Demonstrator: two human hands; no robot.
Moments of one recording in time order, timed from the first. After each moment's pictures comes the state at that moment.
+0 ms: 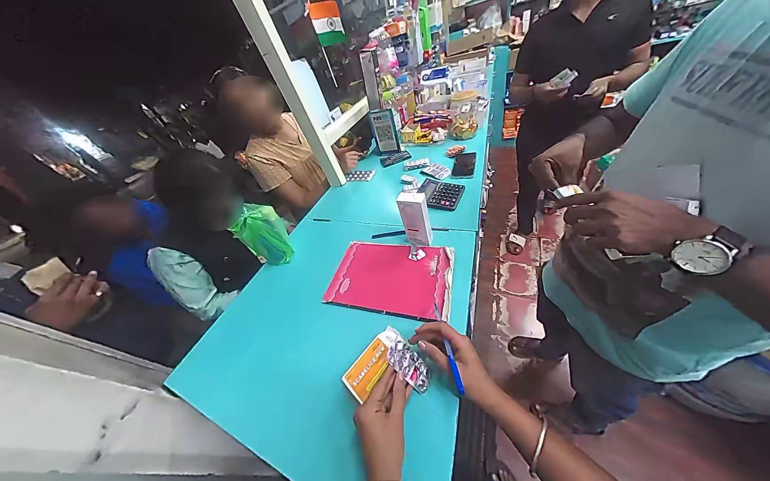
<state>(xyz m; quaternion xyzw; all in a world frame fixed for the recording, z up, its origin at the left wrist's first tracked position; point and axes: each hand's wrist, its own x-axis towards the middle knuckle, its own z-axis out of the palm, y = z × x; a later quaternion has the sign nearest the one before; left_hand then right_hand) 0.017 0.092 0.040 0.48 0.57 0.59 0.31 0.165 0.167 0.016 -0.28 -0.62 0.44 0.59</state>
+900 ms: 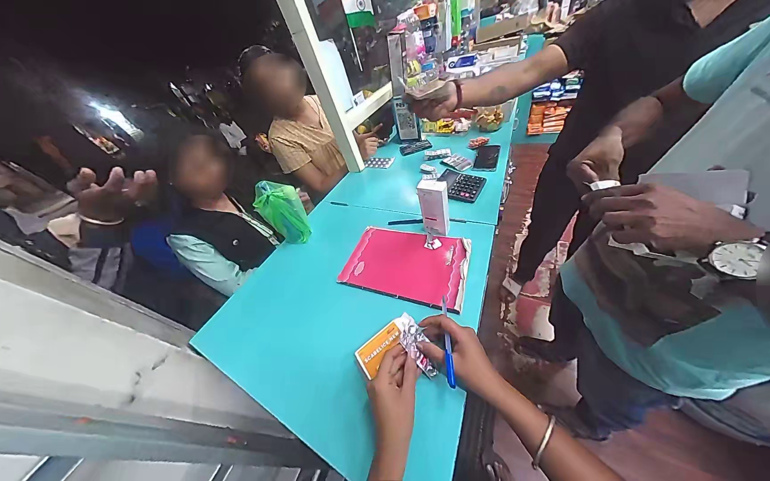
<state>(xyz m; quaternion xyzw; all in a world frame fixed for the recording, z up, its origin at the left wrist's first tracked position) 0.015 0.099 0.037 0.51 0.57 0.58 0.29 0.158 0.162 0.024 -0.35 -0.68 0.41 0.50</state>
